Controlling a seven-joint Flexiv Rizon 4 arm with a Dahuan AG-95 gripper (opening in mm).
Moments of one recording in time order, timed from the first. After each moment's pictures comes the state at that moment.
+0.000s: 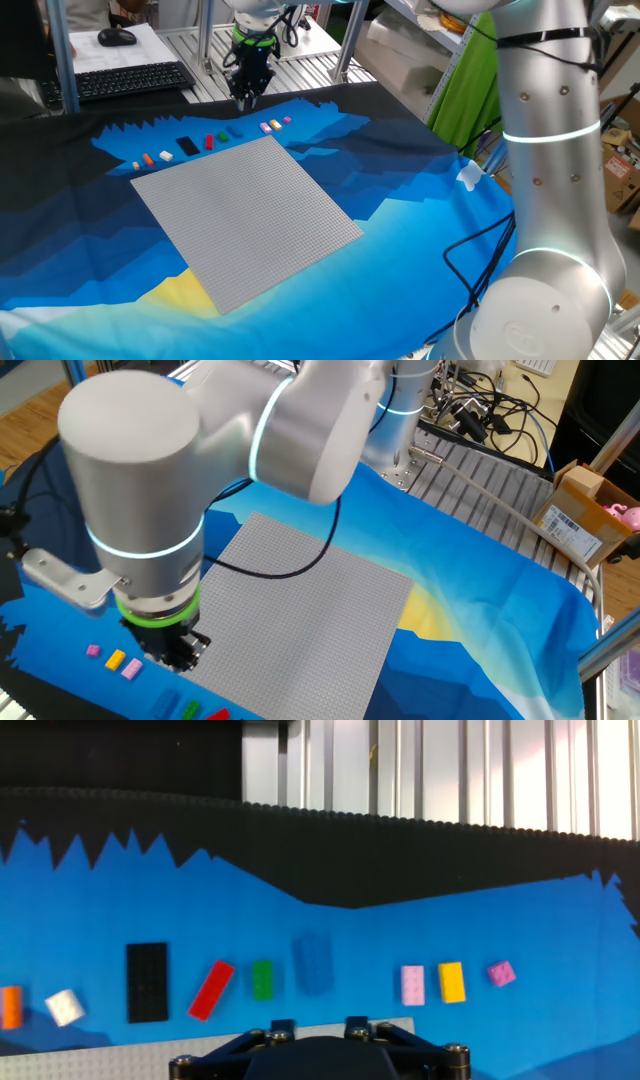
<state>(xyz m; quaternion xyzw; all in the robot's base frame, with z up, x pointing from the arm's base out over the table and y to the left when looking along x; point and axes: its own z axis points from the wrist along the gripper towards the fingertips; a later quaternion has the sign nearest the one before) 0.761 -0.035 0.103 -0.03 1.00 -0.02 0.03</state>
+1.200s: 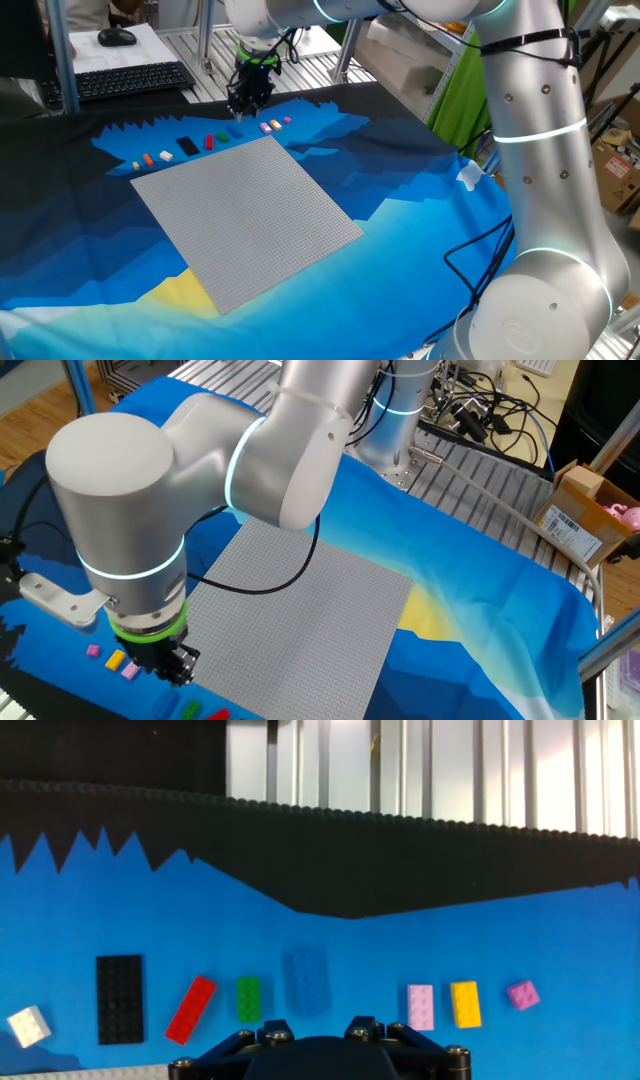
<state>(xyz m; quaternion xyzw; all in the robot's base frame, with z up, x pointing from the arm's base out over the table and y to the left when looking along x) 0.767 -0.042 0.063 -0.03 1.00 -0.01 0.04</state>
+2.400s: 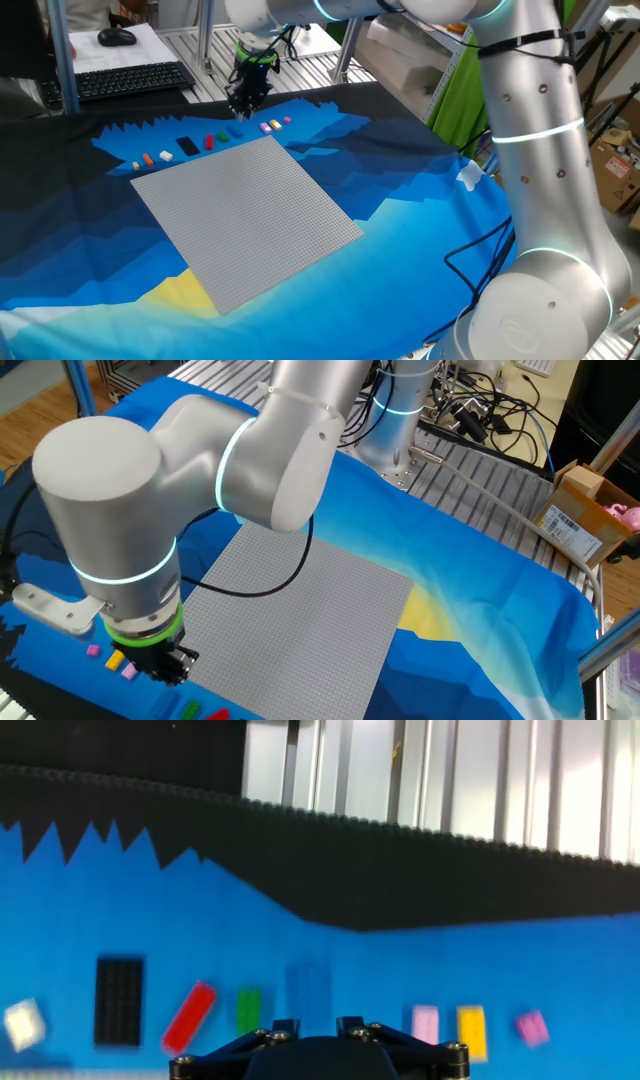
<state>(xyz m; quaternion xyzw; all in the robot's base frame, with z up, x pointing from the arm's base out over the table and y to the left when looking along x) 0.785 -0.041 0.048 -0.06 1.00 0.00 0.03</state>
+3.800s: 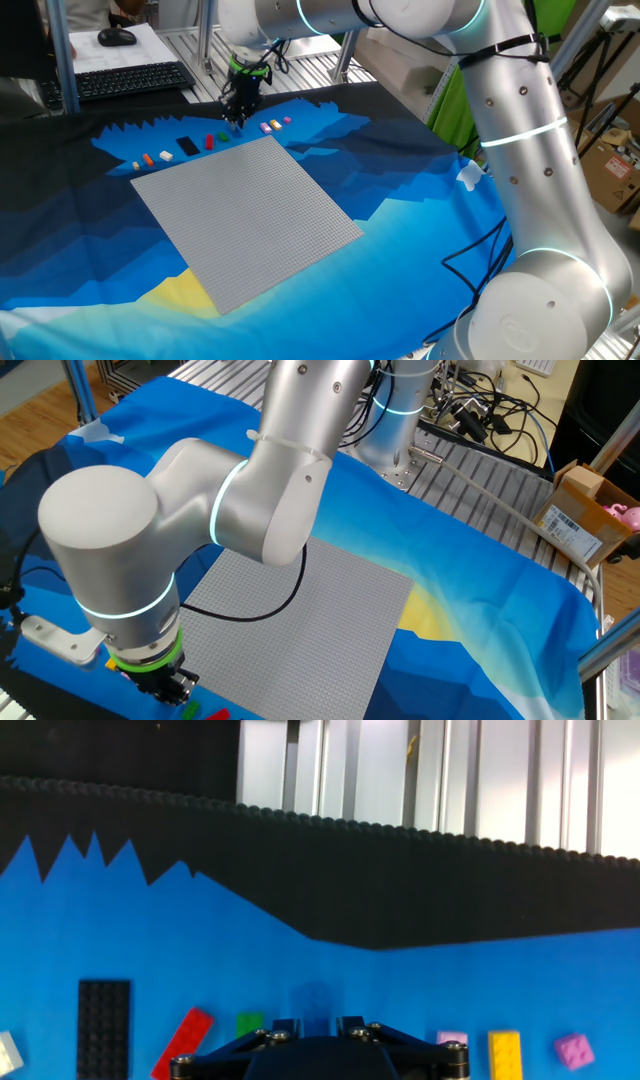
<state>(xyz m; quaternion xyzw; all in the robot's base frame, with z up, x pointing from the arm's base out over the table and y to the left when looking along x) 0.785 -0.034 0.013 -0.05 1.00 0.01 0.03</state>
